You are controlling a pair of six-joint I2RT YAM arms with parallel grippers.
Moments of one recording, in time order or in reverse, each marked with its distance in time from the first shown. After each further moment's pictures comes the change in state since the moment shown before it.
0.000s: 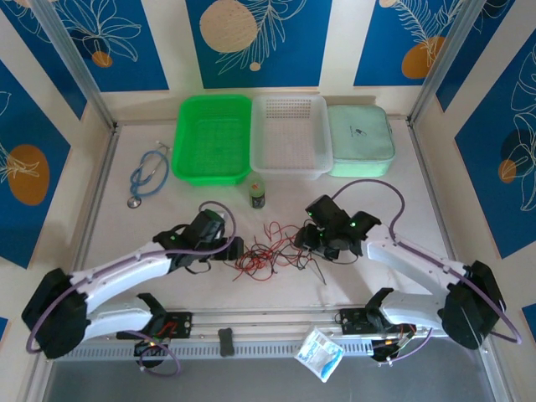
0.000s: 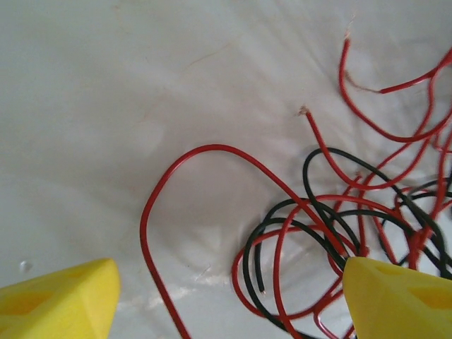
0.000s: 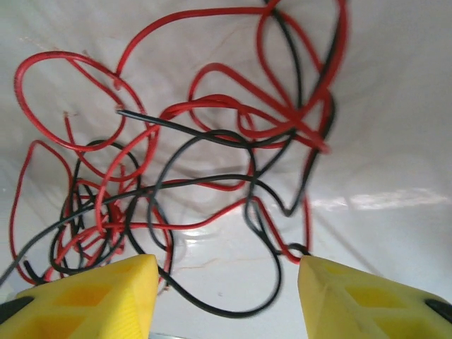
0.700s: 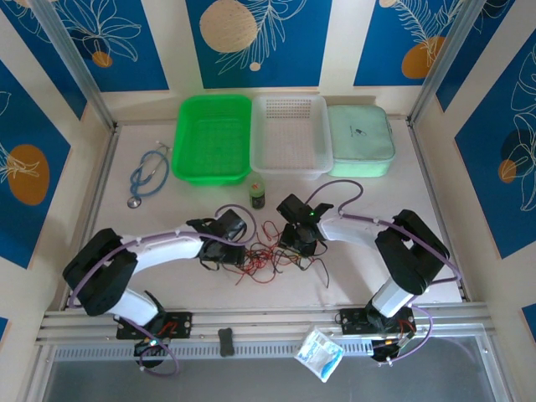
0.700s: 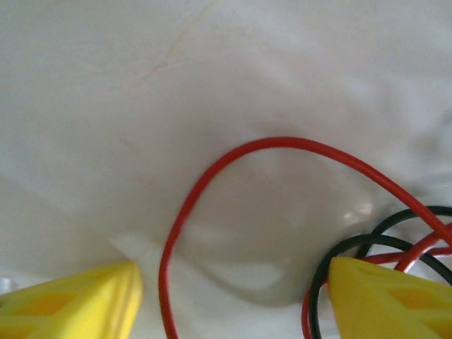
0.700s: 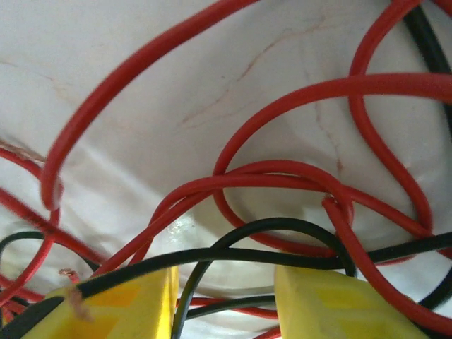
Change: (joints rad) left arm -0.054 0.332 0.141 -0.134 -0.097 0.000; right arm 0.030 0.433 0.084 0.184 0.010 0.081
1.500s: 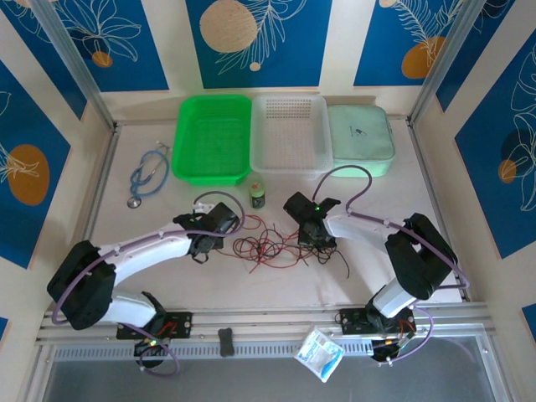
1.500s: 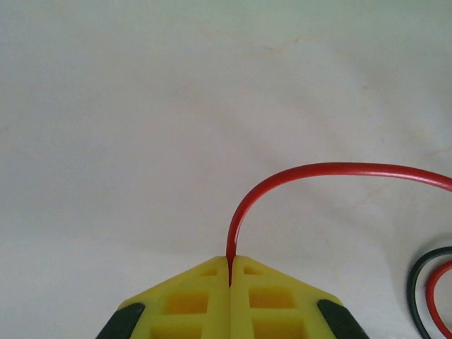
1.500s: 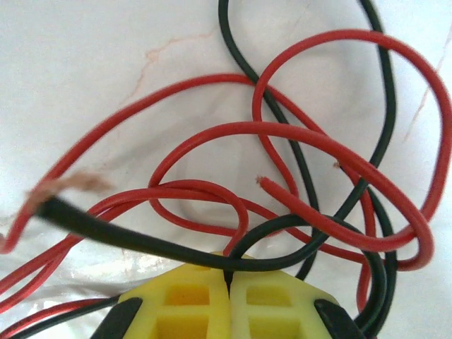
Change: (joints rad) left arm 0.053 -0.138 0.031 -0.129 -0.376 -0.101; right arm -0.030 -0.060 0.038 -0.231 0.367 -0.235
